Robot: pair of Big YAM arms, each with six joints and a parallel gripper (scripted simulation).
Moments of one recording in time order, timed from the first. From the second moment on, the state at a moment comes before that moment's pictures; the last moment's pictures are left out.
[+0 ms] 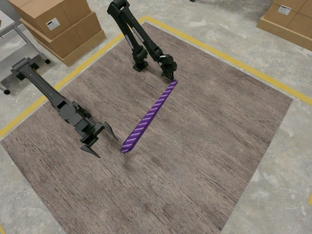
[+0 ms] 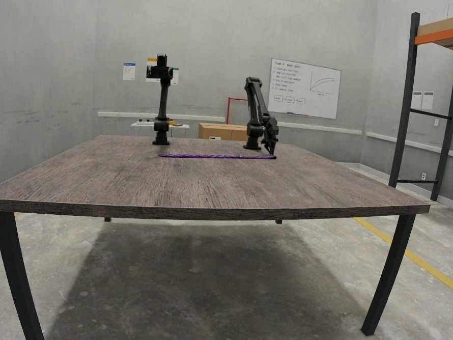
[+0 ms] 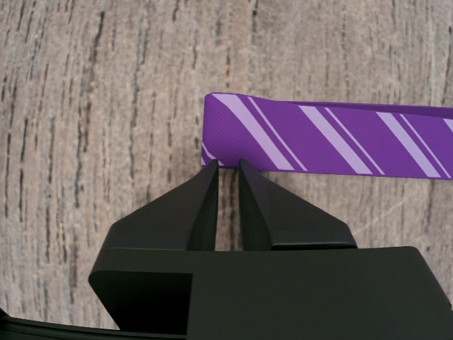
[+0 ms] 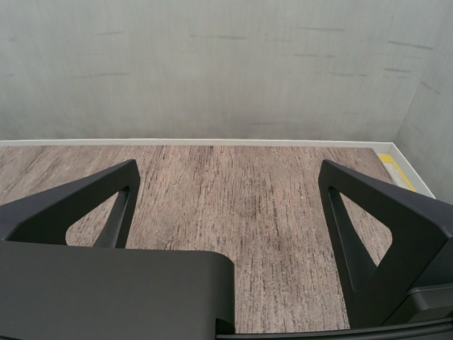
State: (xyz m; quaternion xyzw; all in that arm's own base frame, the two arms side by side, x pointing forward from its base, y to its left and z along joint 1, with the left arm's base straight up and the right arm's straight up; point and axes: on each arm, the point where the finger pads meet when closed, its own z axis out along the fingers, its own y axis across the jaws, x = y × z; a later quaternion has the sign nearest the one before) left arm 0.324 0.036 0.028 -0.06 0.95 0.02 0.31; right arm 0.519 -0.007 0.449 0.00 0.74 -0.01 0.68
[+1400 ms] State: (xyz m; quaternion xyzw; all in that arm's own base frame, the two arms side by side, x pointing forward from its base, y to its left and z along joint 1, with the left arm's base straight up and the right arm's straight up) left arm 0.393 0.027 0.169 -0.03 0.89 0.01 0.45; right arm 0.519 -0.007 0.449 0.00 0.74 -0.01 0.68
